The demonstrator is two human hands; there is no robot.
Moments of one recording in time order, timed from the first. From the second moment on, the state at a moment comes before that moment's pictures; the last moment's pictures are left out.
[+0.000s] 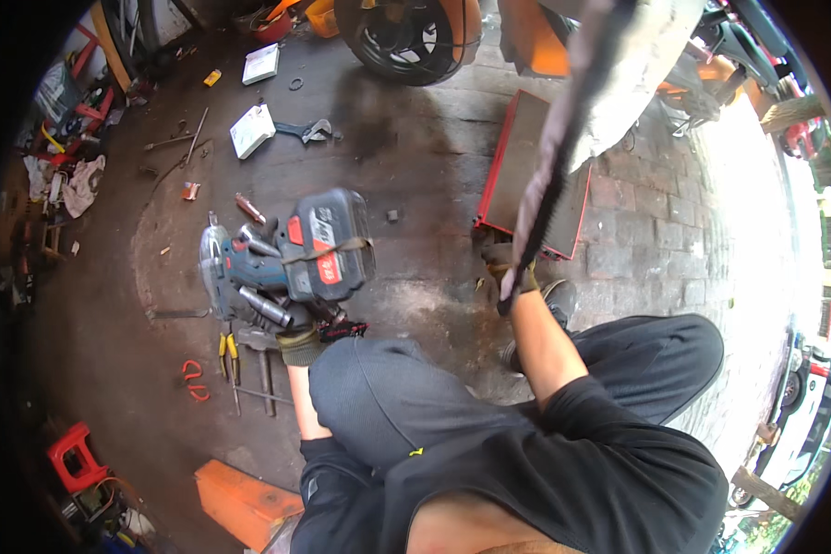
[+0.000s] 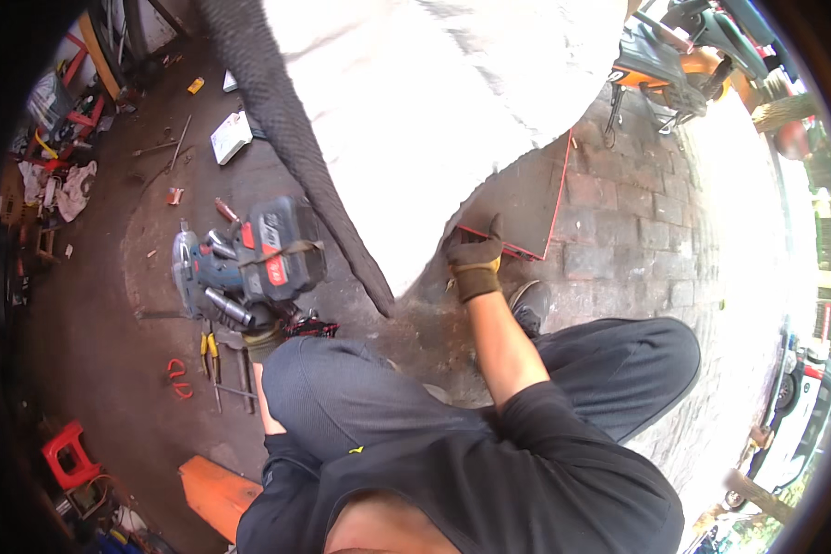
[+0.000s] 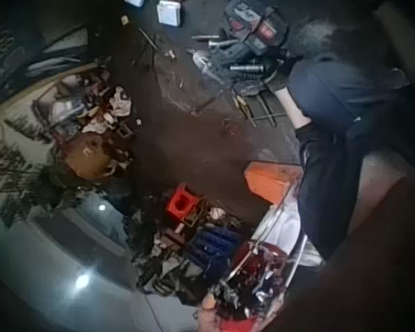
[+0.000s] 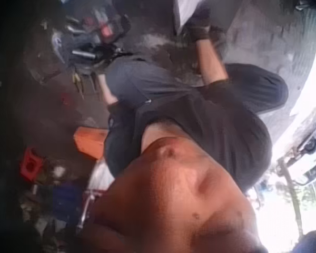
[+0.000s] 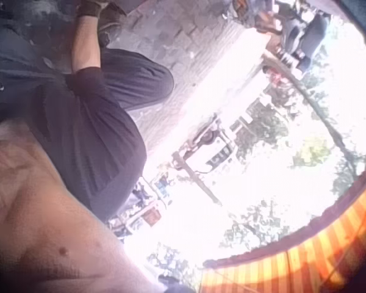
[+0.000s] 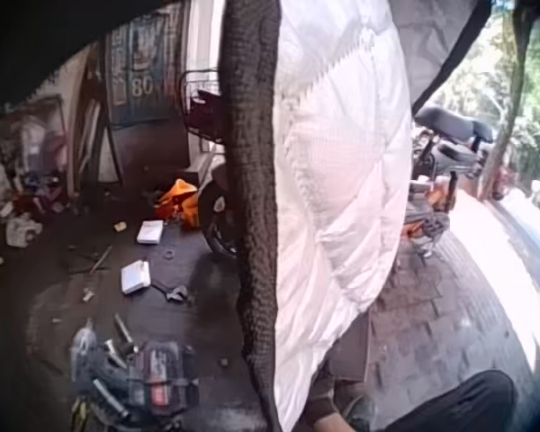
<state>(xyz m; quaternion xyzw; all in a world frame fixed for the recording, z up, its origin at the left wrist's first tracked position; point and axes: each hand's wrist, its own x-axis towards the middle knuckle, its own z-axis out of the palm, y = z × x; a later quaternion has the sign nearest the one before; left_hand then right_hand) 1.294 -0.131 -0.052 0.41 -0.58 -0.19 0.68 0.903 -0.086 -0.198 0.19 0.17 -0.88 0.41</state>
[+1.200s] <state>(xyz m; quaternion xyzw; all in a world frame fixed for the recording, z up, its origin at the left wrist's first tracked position) 1.275 -0.159 0.068 0.30 -0.76 0.08 0.58 0.810 0.088 -0.178 0.19 0.25 -0.83 0.46</state>
